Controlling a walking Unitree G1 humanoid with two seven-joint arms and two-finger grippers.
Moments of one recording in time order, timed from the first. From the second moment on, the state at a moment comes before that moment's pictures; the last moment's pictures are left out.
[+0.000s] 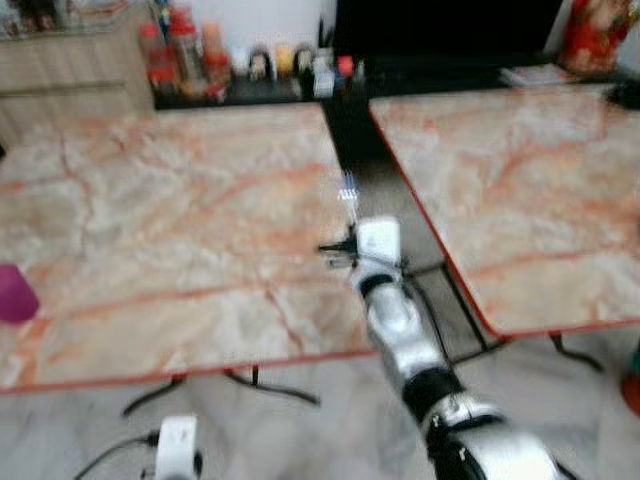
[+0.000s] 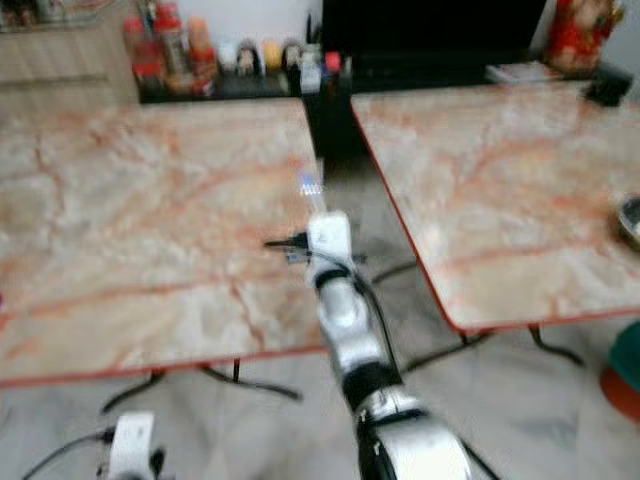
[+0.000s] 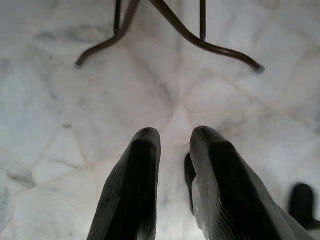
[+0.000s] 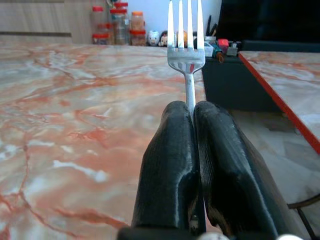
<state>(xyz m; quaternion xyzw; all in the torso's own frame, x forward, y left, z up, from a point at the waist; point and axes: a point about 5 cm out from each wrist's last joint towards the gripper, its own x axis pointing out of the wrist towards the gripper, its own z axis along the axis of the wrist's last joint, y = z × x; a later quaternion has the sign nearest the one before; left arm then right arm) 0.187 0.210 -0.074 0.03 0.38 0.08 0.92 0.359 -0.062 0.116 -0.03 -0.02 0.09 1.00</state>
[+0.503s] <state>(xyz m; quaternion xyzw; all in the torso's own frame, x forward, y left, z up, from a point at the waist) 0.186 0.213 -0.074 0.03 0.39 0.08 0.92 0.362 -0.068 0.121 -0.05 -0.04 0.07 1.00</state>
